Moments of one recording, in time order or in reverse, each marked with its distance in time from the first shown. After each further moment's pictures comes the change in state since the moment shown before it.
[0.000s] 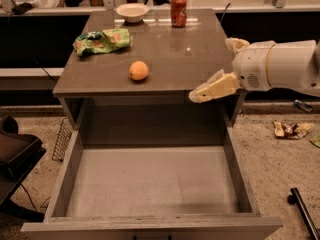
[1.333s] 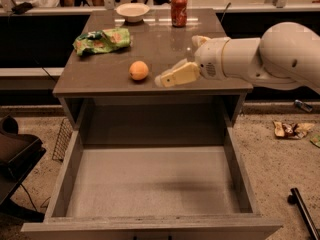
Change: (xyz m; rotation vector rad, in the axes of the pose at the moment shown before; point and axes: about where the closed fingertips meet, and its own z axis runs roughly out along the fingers) arm -0.031 -0.003 0.085 -0.057 -0.113 0.109
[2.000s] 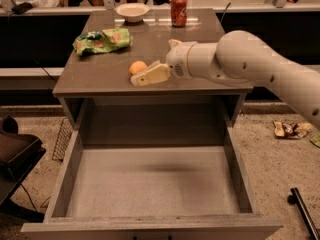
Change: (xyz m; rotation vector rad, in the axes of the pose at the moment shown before) arm 0.005 0.001 0.084 -0.003 -0.007 0.013
